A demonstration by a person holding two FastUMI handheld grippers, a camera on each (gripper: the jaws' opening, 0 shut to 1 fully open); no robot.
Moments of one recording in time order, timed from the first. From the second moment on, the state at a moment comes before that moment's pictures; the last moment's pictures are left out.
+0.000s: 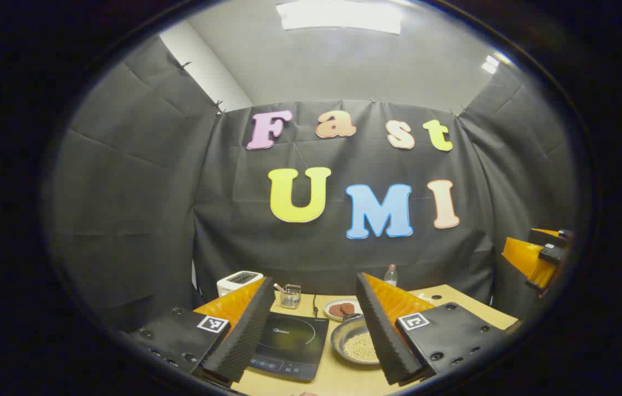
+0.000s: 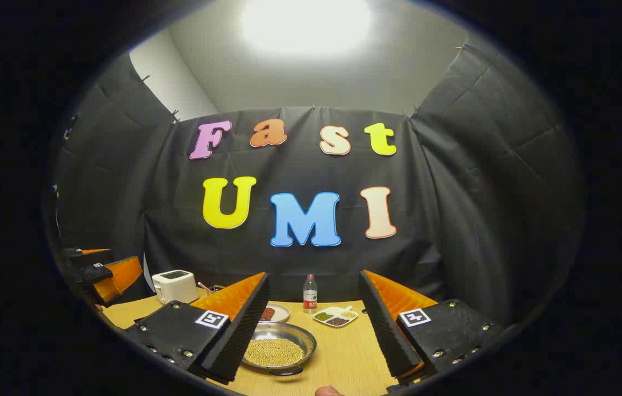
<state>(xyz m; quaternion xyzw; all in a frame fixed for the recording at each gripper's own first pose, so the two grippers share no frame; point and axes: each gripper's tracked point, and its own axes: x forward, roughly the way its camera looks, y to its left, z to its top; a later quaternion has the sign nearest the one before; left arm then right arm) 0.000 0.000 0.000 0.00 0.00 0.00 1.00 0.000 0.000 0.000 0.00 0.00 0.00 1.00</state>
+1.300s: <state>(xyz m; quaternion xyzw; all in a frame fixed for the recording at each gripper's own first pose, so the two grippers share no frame) 0.002 0.037 -0.003 0.03 -0.01 -0.01 1.00 0.010 0.019 -0.020 0.00 0.04 -0.02 1.00</state>
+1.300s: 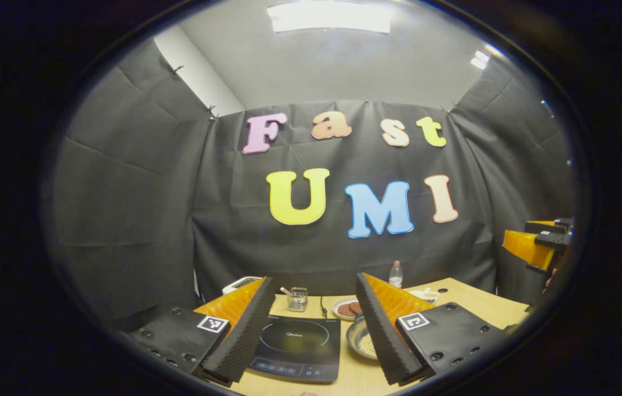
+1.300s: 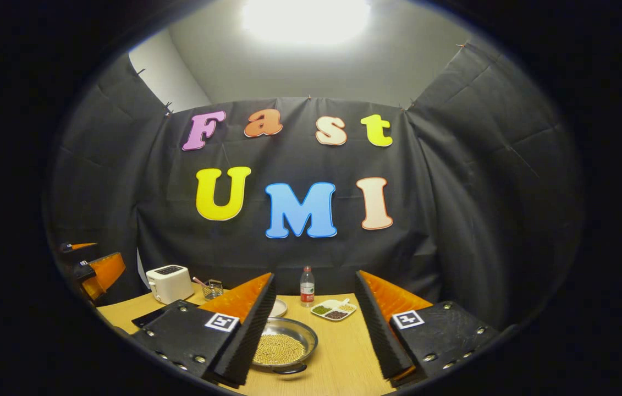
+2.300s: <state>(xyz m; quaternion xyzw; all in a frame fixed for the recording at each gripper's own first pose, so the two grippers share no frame) -0.002 0.119 -0.021 0.03 0.00 0.09 1.00 0.015 0.129 -0.142 -0.05 0.21 0.19 0.96</state>
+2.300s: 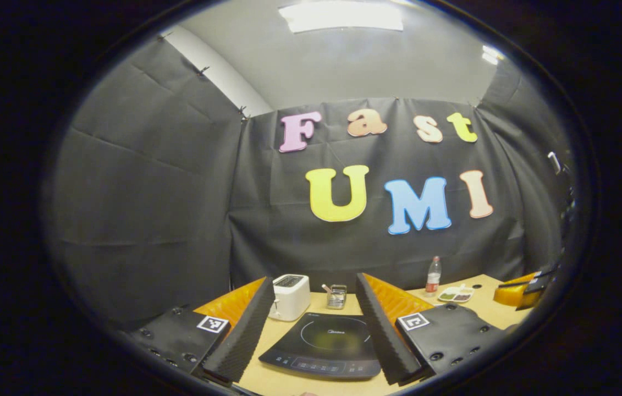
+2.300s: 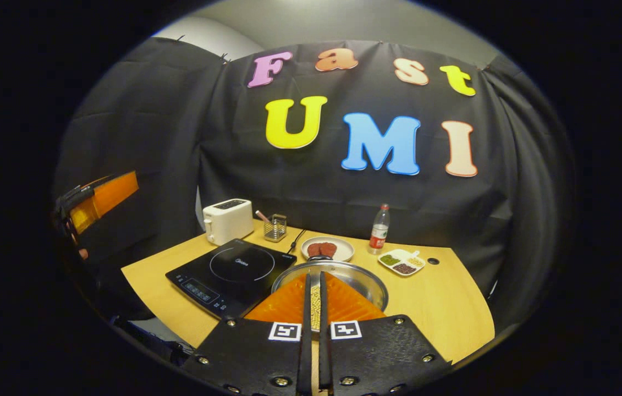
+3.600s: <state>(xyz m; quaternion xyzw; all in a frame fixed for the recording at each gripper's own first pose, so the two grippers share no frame) 0.037 0.065 -0.051 0.08 0.06 0.14 0.98 0.009 0.121 -0.334 -0.06 0.48 0.33 0.81</state>
